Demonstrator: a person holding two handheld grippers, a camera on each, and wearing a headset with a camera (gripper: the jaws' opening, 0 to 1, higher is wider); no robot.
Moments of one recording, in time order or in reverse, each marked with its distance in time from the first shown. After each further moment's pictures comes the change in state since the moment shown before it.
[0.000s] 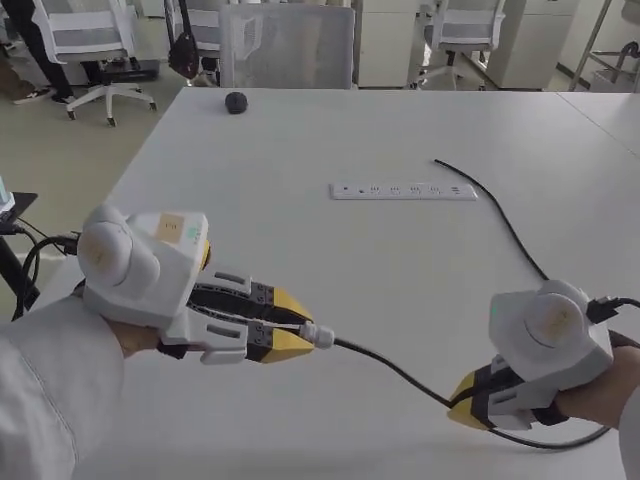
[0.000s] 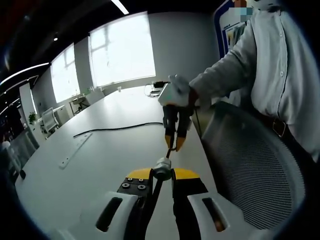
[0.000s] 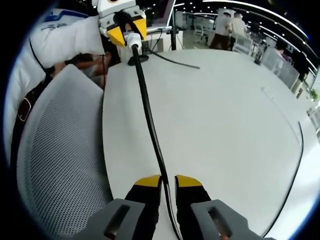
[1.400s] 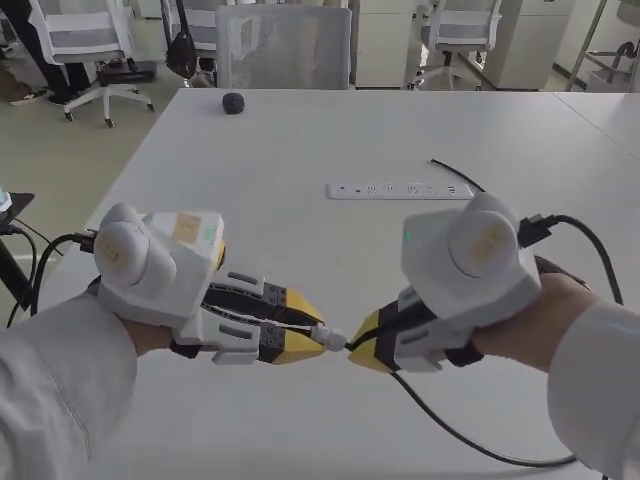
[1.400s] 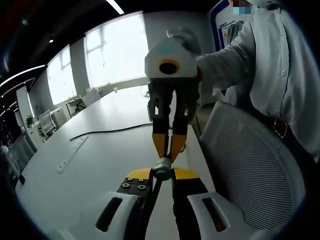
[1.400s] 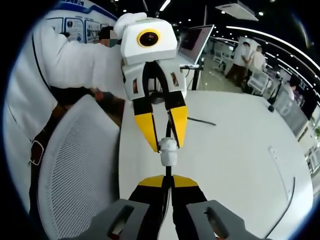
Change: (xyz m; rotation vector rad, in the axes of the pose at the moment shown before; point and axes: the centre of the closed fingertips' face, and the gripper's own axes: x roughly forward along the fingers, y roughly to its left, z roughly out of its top) left arm 0.012 -0.006 0.006 0.025 0.008 -0.024; right arm -0.013 0.041 0.127 -0.207 -0.156 0.038
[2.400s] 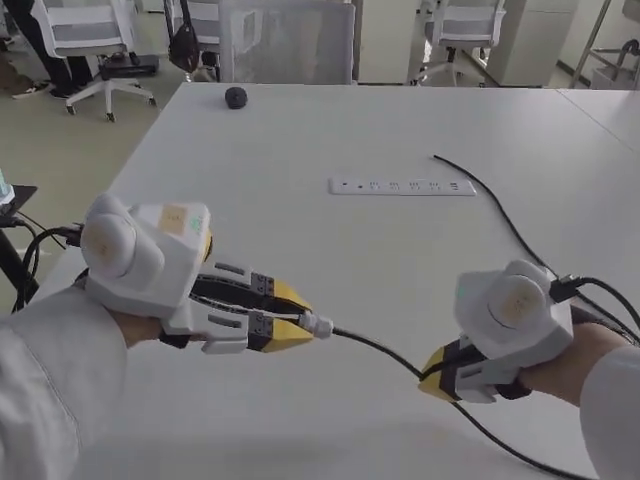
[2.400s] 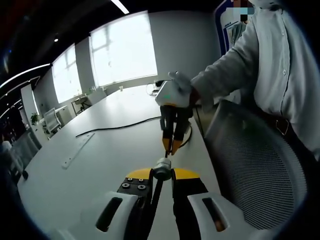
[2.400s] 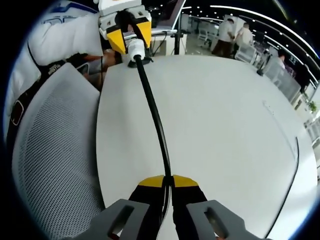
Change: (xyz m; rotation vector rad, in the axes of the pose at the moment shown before) left arm -0.011 0.010 -0.007 -0.015 0.002 0.049; right arm 0.009 -0.029 -0.122 0.140 0.170 -0.075
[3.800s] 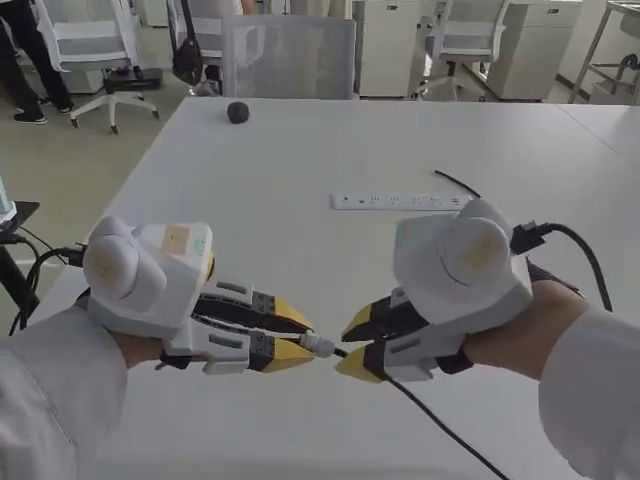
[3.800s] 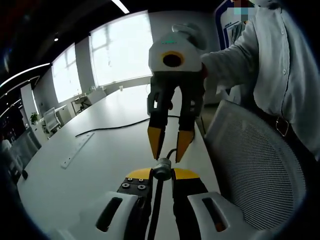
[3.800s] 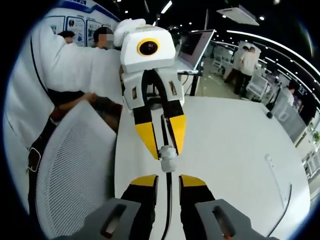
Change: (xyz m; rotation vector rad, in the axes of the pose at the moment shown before) left arm 0.001 0.000 0.001 -0.004 0.004 -0.006; right arm -0.029 0.042 0.140 -0.169 -0.202 0.059
